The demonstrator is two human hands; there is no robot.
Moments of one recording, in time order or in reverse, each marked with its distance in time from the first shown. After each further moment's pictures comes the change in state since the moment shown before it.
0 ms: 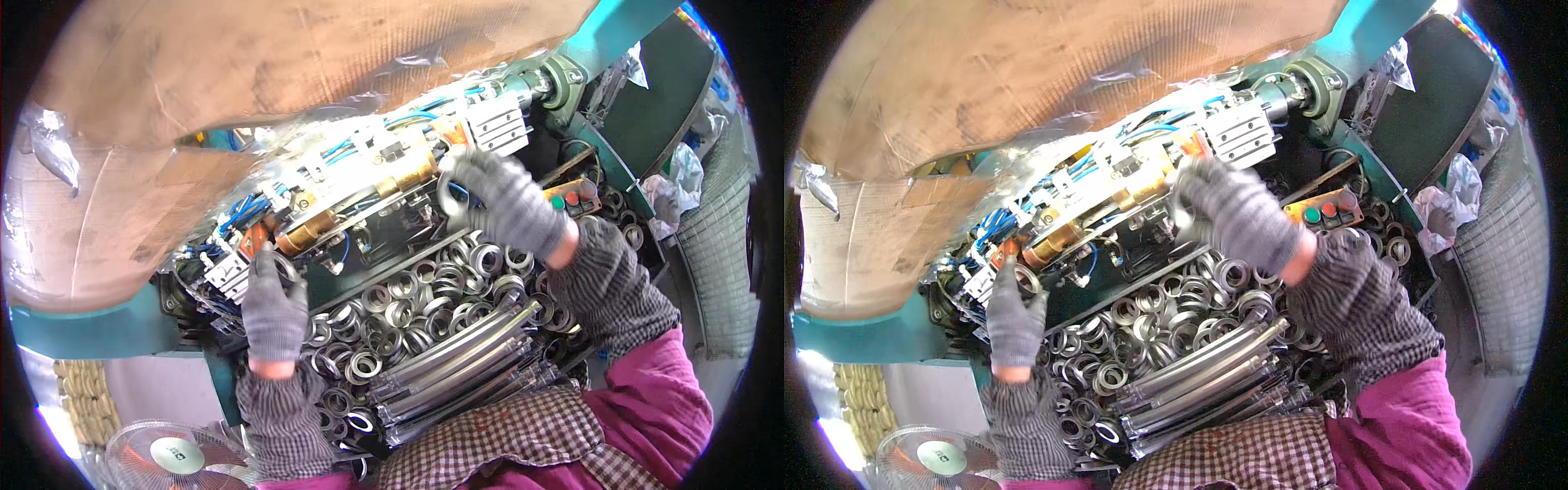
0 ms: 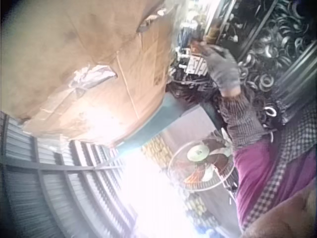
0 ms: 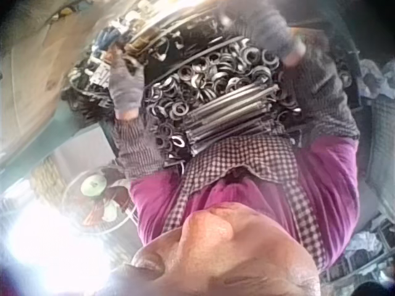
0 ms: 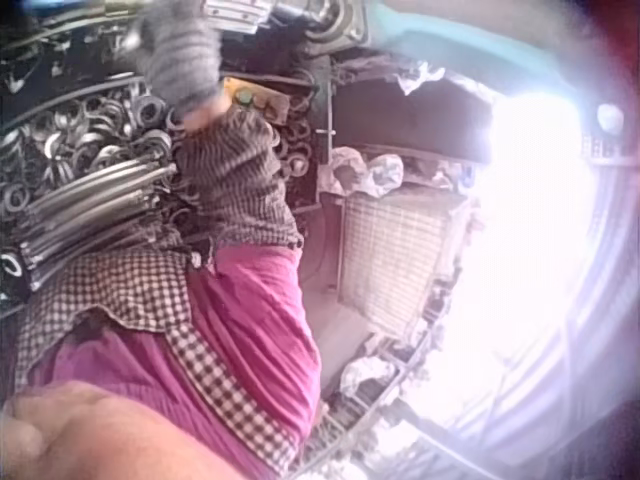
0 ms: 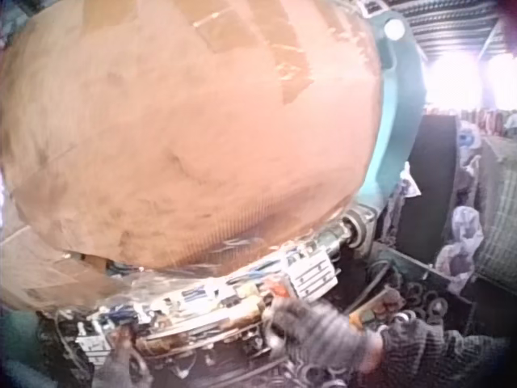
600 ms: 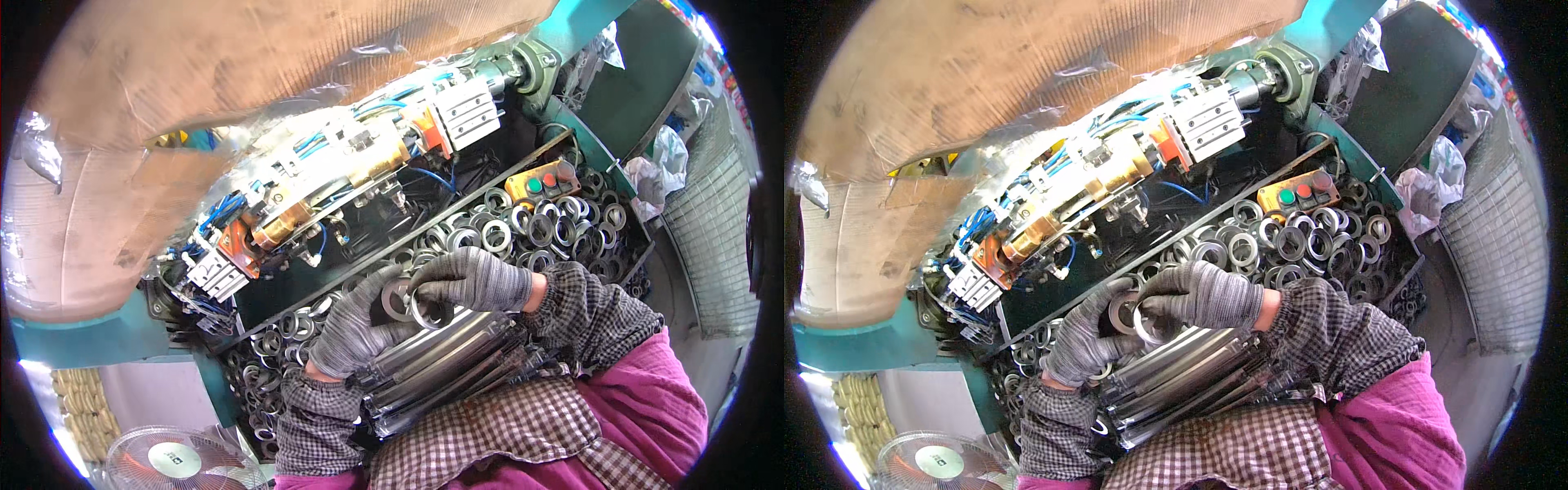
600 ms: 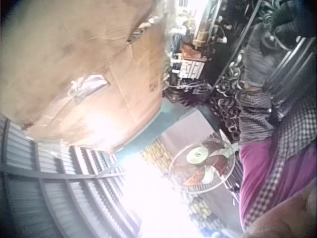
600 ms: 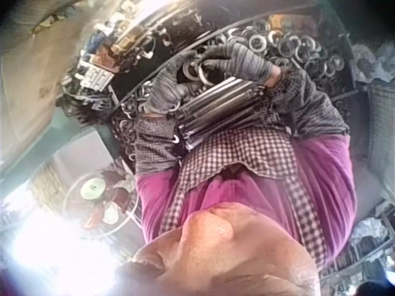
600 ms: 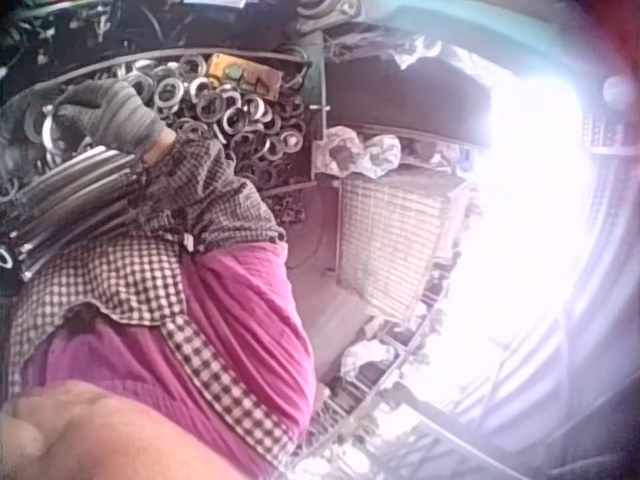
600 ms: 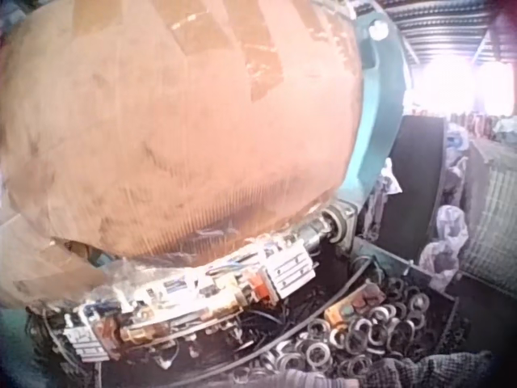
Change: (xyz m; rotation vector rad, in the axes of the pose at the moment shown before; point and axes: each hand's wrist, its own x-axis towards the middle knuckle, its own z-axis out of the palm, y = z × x) left_hand -0.056 0.062 0.026 -0.920 -0.594 0.252; right_hand -0.053 -0.076 0.014 1.083 -0.530 0.622
